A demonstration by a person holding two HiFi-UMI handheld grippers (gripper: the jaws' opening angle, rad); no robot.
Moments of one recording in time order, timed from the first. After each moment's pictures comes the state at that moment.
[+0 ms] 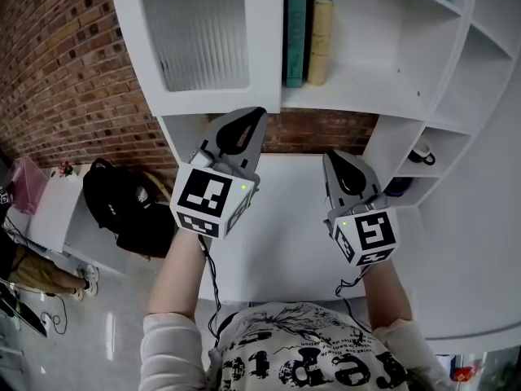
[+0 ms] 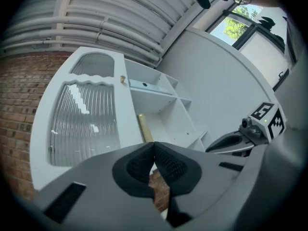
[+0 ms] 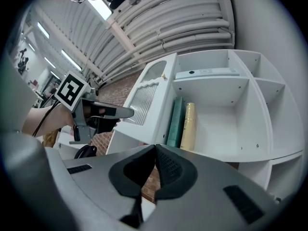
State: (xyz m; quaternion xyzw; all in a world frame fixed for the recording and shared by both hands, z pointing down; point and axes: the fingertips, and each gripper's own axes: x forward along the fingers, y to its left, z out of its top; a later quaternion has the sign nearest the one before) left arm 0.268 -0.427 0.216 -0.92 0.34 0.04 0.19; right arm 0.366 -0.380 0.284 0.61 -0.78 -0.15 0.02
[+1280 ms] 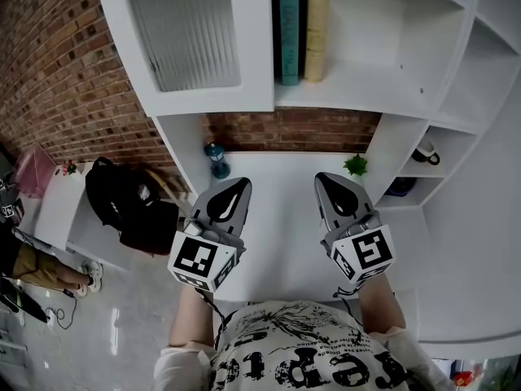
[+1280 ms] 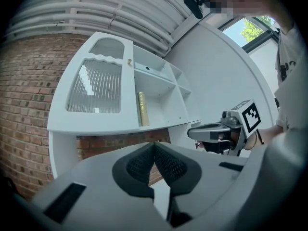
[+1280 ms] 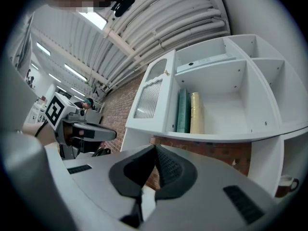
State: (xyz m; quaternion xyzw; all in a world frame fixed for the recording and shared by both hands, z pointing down) left arm 0.248 -0.388 0.332 -0.93 0.35 0.00 0.09; right arm 0.368 -0.368 0.331 0.55 -0.83 -0.11 0.00
